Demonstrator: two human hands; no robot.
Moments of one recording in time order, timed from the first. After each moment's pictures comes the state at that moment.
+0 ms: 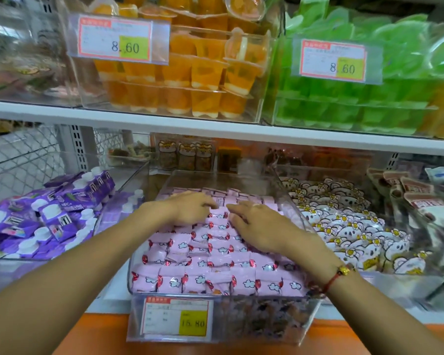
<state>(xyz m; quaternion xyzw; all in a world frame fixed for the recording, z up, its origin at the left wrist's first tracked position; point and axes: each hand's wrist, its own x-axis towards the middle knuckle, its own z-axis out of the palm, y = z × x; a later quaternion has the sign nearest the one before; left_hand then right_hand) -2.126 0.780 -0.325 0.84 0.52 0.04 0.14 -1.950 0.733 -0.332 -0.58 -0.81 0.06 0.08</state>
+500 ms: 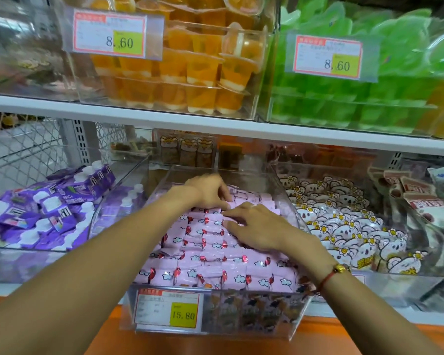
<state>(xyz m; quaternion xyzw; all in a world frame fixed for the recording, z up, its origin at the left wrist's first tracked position) -2.088 0.801 -0.316 0.83 0.53 0.11 0.12 -1.942 0.730 -0.333 -0.57 -0.81 0.09 0.04</state>
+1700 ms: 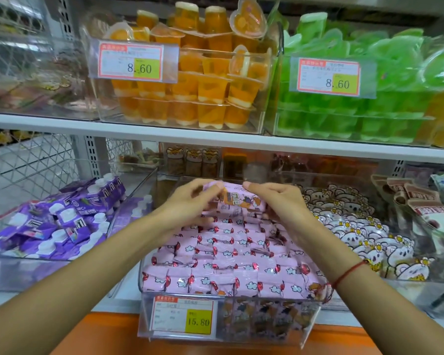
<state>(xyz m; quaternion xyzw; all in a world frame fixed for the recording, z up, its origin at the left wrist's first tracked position) -2.129 0.720 -0.305 0.56 0.48 0.44 0.51 -1.941 0.721 -0.297 -0.52 -0.56 0.40 0.51</state>
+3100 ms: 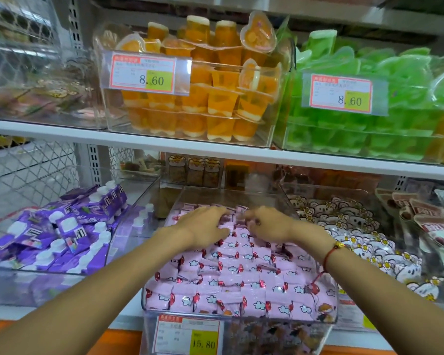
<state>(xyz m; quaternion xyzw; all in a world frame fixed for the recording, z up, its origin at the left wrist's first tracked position) -2.119 0.765 -0.328 0.83 0.53 0.14 0.11 -1.943 0.771 -0.310 -0.56 -0.82 0.10 0.05</state>
